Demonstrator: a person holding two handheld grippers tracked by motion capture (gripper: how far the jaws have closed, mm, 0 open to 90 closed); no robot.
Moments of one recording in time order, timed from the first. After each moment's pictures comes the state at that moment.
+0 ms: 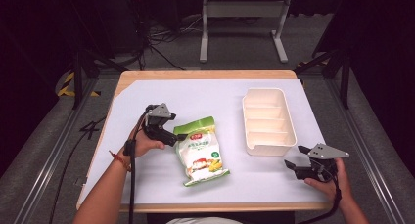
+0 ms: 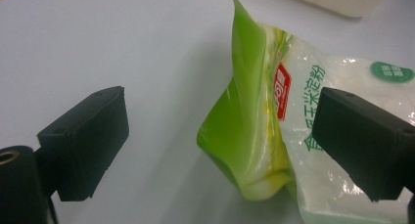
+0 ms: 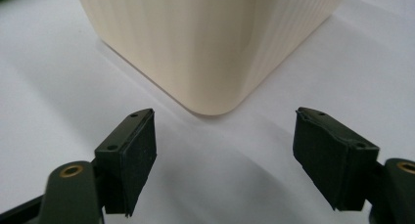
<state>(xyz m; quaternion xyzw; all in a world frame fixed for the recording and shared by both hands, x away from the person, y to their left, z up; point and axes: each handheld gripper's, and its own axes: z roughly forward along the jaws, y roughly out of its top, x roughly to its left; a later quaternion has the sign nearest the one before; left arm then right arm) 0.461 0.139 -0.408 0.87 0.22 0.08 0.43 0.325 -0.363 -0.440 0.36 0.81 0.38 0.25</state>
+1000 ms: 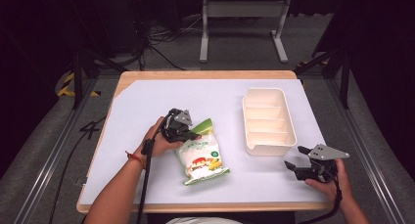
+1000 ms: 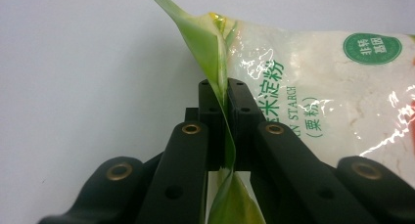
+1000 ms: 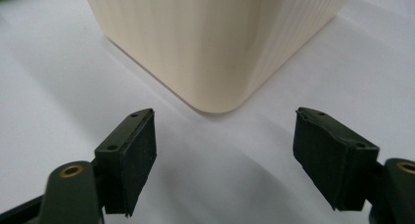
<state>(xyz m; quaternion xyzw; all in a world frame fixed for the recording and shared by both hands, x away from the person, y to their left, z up) 0.453 0.091 -0.411 0.93 0.15 0.06 0.34 0.324 -0.364 -0.440 0.36 0.82 0.38 0.25</state>
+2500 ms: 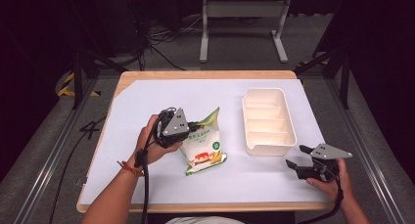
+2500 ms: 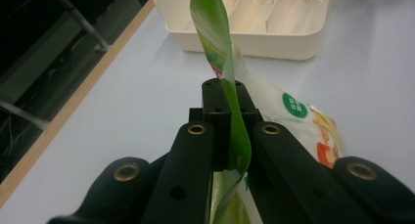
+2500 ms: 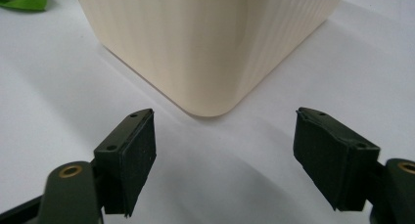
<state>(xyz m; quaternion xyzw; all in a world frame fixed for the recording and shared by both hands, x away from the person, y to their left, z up) 0.389 0.095 -0.341 0.87 0.09 0.23 0.43 0.325 -0.368 -0.438 0.36 0.81 0.39 0.25</state>
